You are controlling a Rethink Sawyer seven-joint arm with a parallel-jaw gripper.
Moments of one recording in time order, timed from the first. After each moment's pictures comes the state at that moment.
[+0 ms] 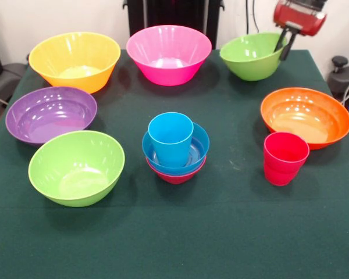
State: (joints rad) arm 0.66 -0.51 -0.41 2.02 0.49 0.04 2.26
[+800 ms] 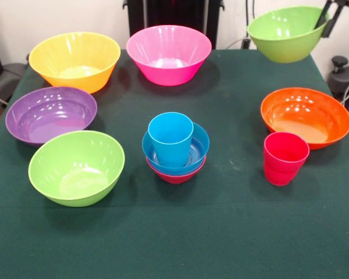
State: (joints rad) arm 0.74 -0.53 -0.64 1.70 0.49 0.46 2.26
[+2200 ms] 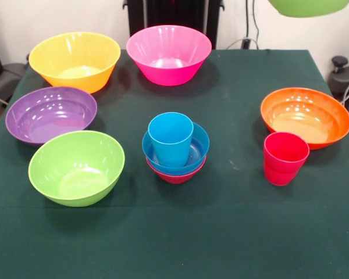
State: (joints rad) arm 0.48 -0.49 -0.78 1.07 0.38 0.97 2.26
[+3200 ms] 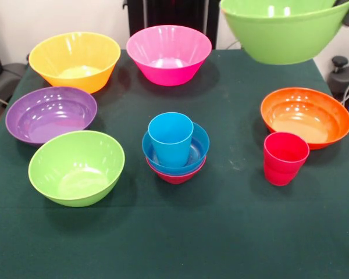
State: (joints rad) arm 0.38 -0.37 -0.77 0.93 0.37 0.96 2.26
